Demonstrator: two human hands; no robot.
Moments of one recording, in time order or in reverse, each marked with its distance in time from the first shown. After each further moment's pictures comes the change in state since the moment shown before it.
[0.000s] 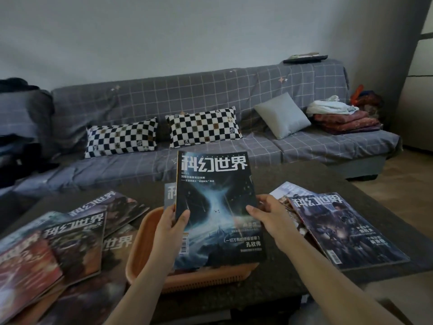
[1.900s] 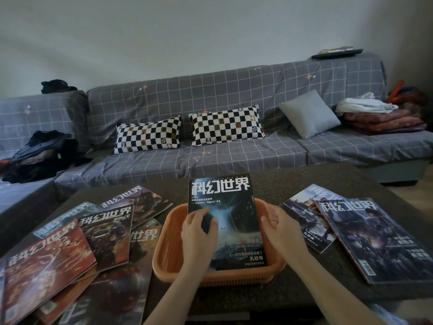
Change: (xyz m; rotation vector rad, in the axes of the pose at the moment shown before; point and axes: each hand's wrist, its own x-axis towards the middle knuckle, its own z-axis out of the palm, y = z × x) left_hand -0.011 -0.012 0.010 0.469 0.189 0.052; right_hand 0.000 0.027 0.037 -0.594 0.110 -0.229
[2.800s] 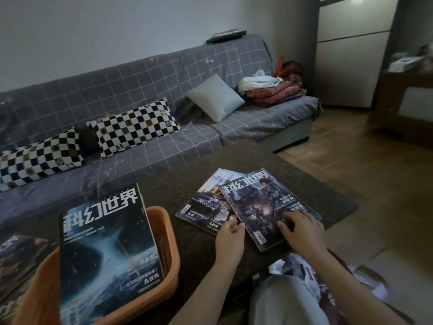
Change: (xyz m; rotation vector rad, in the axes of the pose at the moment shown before) left_hand -0.092 0.115 0.241 -0.303 -0.673 -0.315; right_hand -0.046 0.203 -0.170 -0.484 0.110 0.444
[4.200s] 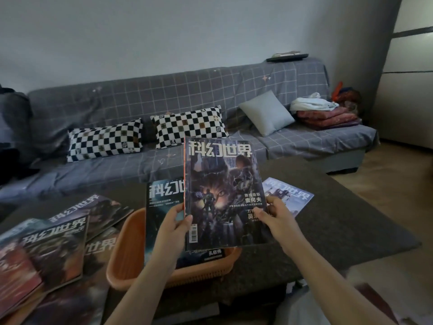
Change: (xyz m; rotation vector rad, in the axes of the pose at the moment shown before) left_hand -0.075 -0.005 -0.245 -0.227 0.232 0.260; right_hand -0.059 -0.182 -0.004 1.038 -0.355 -0.155
